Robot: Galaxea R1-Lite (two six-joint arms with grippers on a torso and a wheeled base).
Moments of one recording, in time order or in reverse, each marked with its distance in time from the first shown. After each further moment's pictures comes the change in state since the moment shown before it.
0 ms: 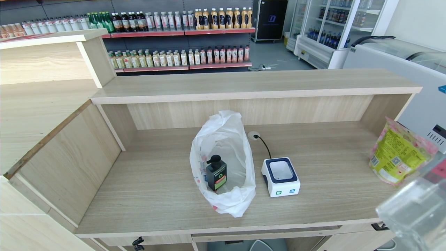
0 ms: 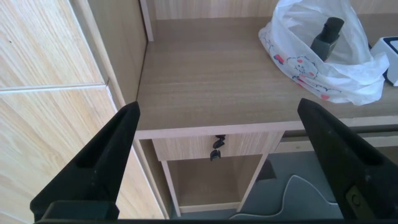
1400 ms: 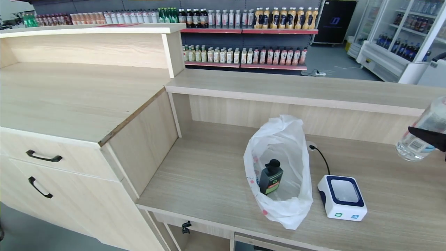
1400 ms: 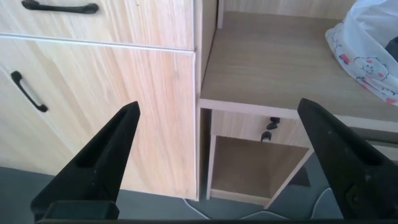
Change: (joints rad) left arm 0.000 0.000 0.000 0.000 0.000 0.000; right arm -0.675 0.413 0.016 -0.086 -0.311 -0.997
